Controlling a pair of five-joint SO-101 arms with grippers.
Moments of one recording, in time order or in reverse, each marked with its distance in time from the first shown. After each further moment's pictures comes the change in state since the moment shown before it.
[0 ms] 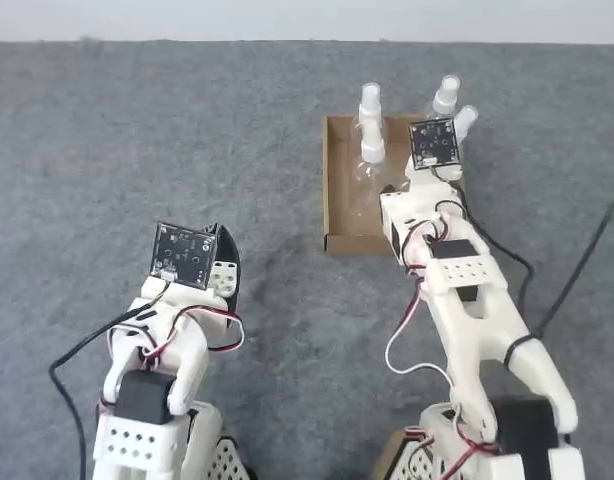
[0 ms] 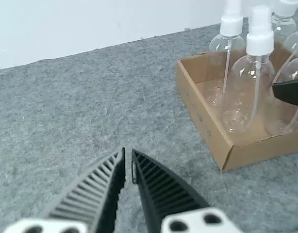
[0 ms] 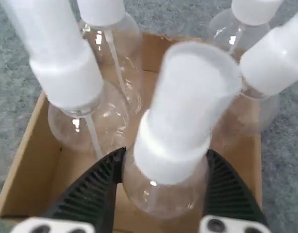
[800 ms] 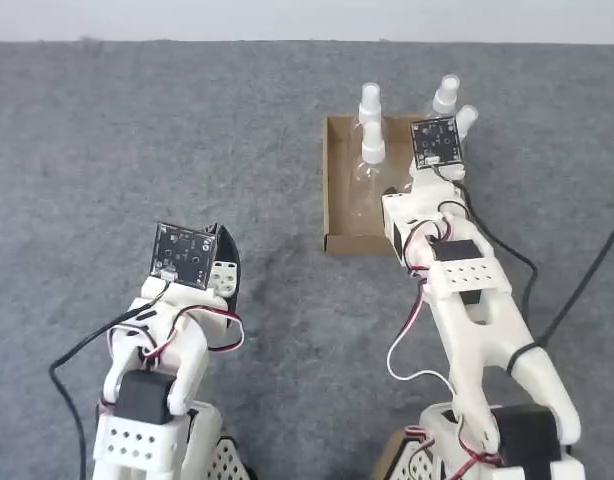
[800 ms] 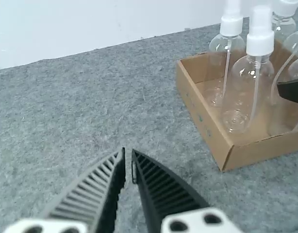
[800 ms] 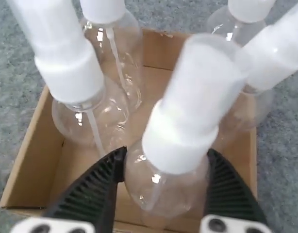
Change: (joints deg) left arm 0.0 0.0 0.0 0.0 0.0; right arm 0.1 -2.6 -0.1 3.3 0.0
